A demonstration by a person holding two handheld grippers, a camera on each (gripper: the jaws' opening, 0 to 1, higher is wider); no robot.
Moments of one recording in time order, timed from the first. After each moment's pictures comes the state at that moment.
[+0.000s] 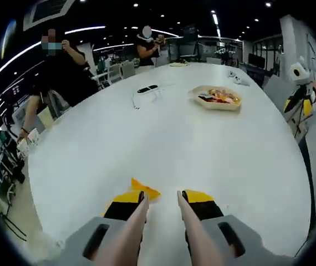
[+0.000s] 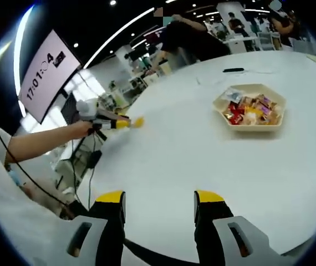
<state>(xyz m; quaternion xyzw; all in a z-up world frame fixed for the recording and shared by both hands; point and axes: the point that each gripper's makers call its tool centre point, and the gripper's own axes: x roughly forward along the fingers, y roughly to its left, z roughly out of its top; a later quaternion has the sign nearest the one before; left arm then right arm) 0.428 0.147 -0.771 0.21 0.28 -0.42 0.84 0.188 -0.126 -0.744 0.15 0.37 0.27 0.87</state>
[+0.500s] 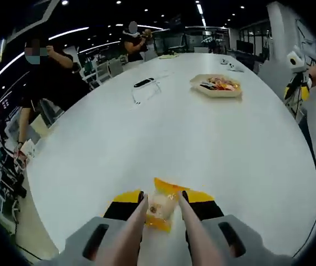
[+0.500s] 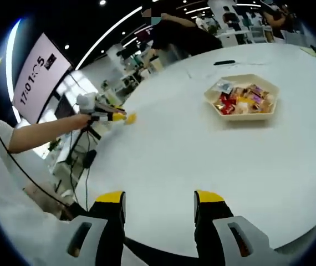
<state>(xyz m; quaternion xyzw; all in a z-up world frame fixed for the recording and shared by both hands) 0.463 0.159 -0.785 0.26 0.29 -0.45 0.80 0.182 -0.130 -0.758 0.17 0.39 0.25 0.87</state>
